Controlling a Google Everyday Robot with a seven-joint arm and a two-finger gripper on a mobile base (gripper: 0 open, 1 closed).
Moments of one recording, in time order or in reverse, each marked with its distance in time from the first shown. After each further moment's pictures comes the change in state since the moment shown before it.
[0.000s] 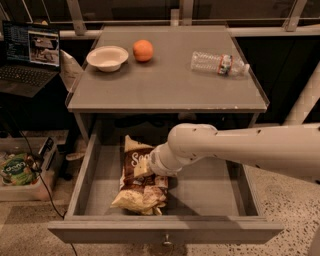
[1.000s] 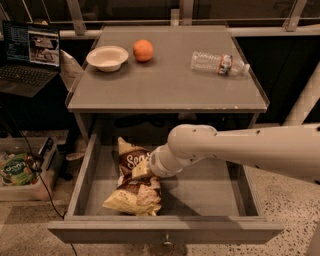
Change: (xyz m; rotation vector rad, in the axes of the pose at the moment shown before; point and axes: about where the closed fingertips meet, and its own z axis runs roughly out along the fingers) arm 0.000 0.000 0.000 0.000 0.000 0.000
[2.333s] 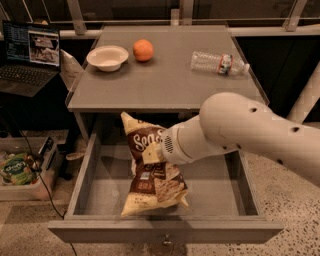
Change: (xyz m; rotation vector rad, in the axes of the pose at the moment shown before) arm 0.010 0.069 -0.163 -0.070 -0.155 -0.238
